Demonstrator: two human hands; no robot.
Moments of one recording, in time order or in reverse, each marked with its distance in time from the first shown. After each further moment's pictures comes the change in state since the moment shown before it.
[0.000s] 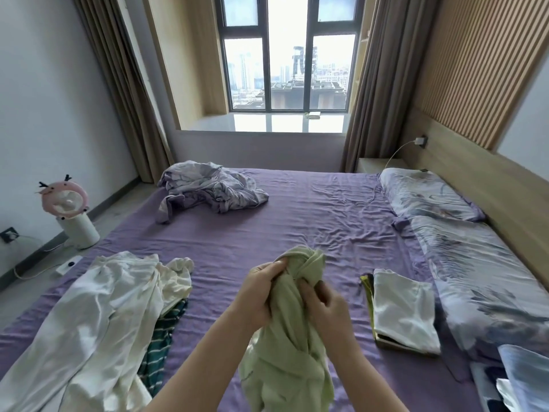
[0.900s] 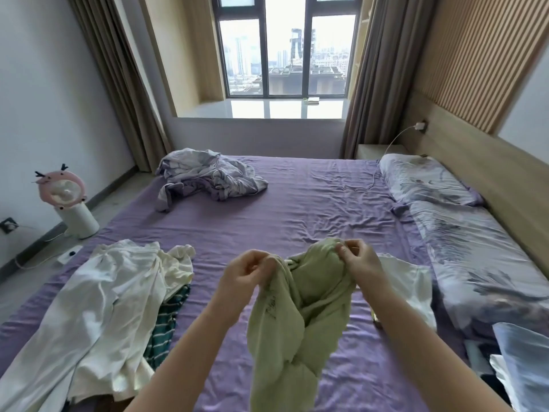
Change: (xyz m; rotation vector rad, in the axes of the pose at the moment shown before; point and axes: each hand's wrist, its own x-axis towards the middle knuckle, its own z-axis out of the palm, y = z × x) left_hand -0.015 -0.010 -0.048 0.460 -0.008 0.422; right_hand 0.059 -0.010 -0.051 -0.222 0.101 0.179
